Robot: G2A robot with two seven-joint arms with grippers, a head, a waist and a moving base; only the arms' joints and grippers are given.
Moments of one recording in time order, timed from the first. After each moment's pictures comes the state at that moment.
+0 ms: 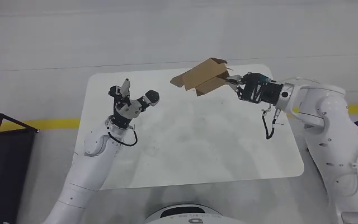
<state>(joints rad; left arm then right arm) 1.37 -1.15 -1.20 -1.56 -0.99 -0.36 -0.72 -1.21 -0.91 1.44 -1.89 -1.20 -0.92 0.27</state>
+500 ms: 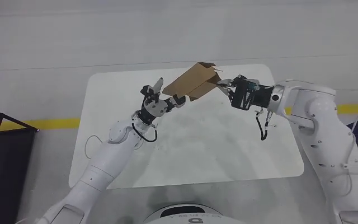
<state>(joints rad) 1.18 -1.23 -0.99 -1.36 -1.06 -0.33 -0.80 -1.19 -0.92 1.39 -1.91 -1.29 -0.93 0.21</state>
